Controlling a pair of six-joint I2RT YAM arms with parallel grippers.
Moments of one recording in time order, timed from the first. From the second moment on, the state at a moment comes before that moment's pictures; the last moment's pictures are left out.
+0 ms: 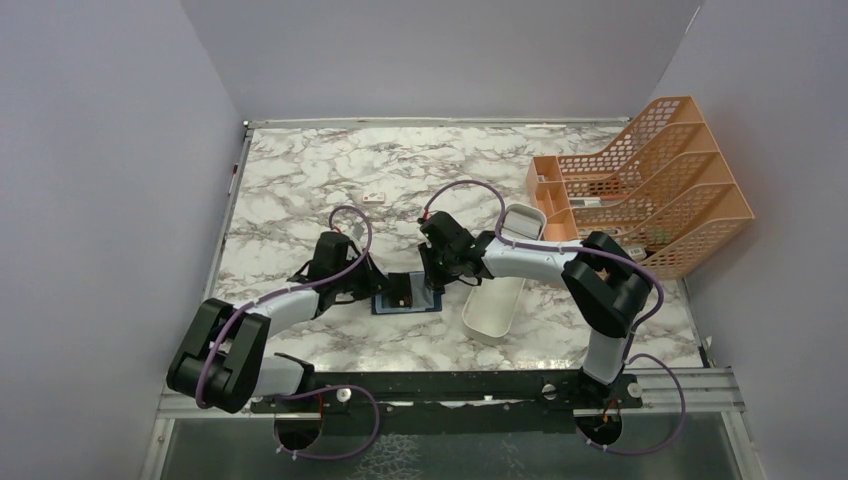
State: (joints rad) left arm -0.35 1.30 0.39 0.16 0.42 -0.72; right arm 0.88 1.84 1.12 -0.25 0.01 0.44
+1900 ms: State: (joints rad) left arm -0.40 1.28 0.45 0.05 0.35 -0.76; right arm 0.86 1.74 1.09 -0.26 -0.01 0.50
